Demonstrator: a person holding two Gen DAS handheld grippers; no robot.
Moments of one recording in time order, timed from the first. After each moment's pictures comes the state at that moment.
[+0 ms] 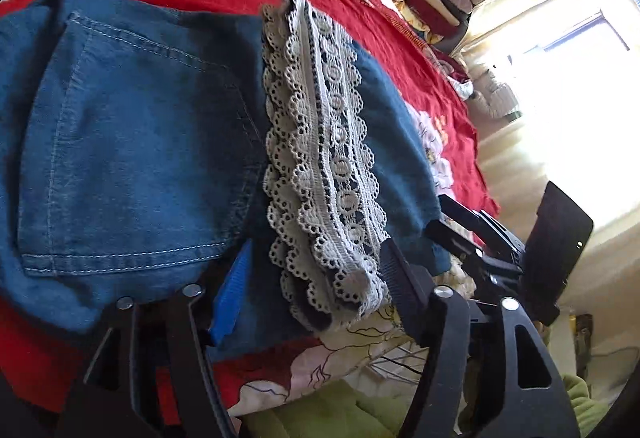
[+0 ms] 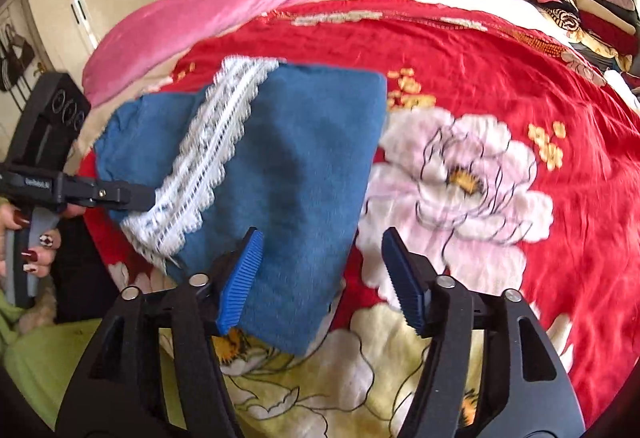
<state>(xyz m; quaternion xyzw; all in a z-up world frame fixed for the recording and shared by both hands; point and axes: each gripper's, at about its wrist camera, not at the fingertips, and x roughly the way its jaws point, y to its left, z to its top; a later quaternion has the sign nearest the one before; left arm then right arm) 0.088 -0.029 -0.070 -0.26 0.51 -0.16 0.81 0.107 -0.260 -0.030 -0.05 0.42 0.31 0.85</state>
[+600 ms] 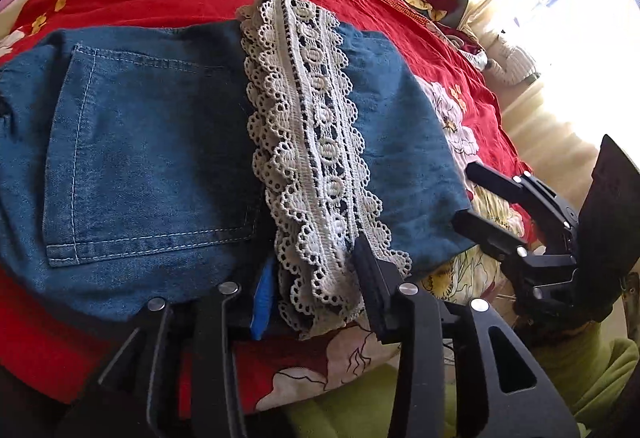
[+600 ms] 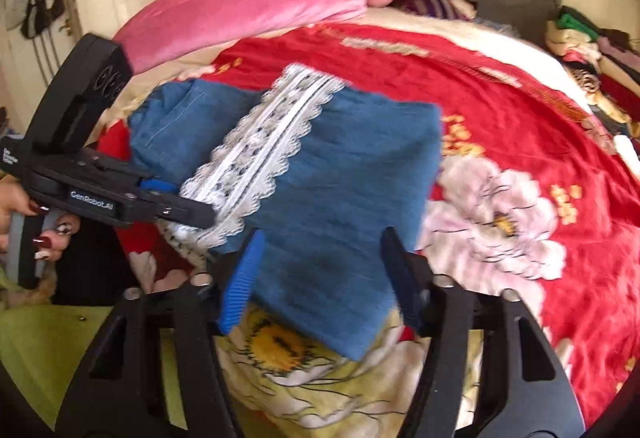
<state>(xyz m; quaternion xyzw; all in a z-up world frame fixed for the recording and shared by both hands) 0.075 -0.038 -0.064 -0.16 0.51 -0.14 0.83 0.072 -0.218 -0.017 -0.12 0.36 0.35 0.86</state>
